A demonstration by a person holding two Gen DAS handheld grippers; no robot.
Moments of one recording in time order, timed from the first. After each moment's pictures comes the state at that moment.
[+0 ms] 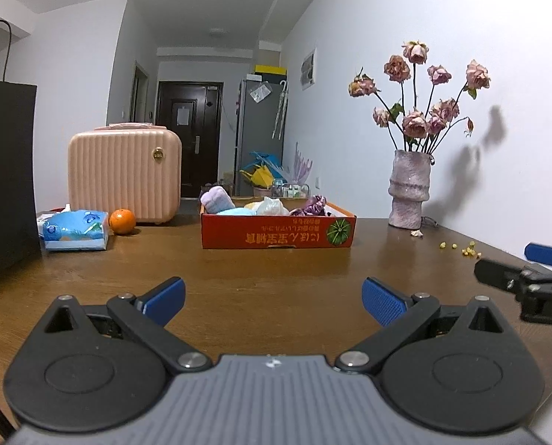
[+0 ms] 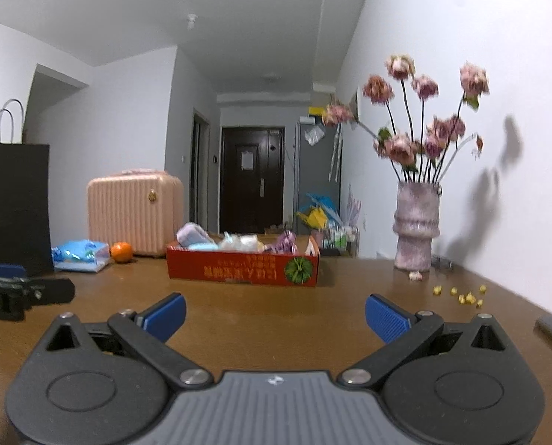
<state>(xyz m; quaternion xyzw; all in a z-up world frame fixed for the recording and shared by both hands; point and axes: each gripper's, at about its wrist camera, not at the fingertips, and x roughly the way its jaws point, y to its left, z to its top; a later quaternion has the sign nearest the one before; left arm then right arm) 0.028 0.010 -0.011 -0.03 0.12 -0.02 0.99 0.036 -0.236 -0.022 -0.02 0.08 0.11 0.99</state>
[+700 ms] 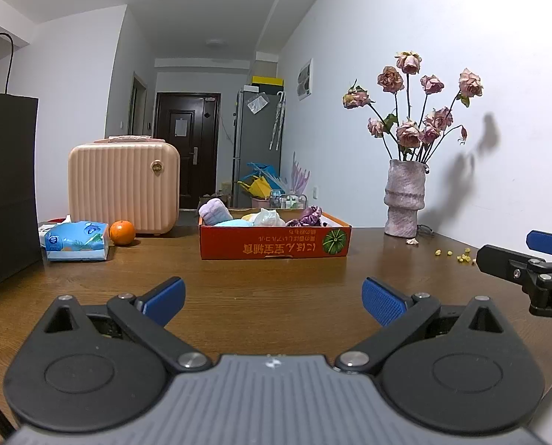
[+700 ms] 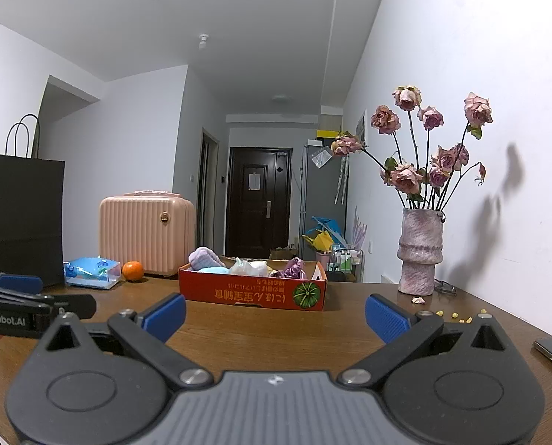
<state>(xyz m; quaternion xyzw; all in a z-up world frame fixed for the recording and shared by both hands) 0.018 0.005 -0.007 -0.02 0.11 -0.03 0.99 0.013 -0.233 -0.005 -0.03 0.04 0.12 0.99</state>
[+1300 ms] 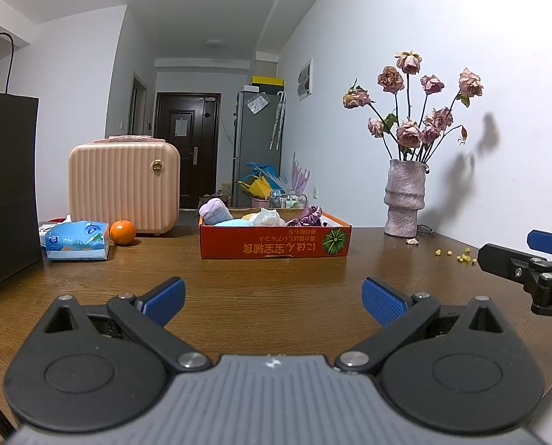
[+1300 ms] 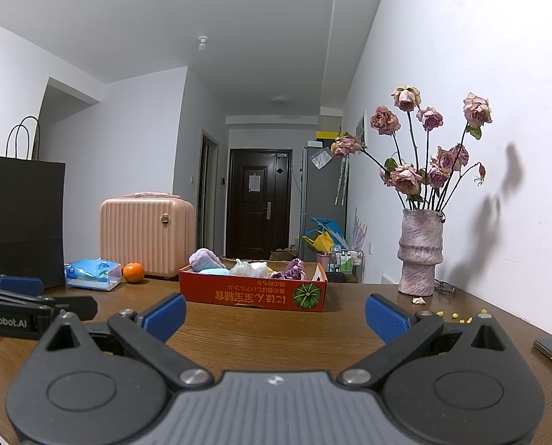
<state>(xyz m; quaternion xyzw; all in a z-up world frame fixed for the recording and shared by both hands) 0.018 0.005 -0.007 -0.02 0.11 -0.03 0.99 0.012 -0.233 -0.005 -0.03 0.04 0.12 0.99</state>
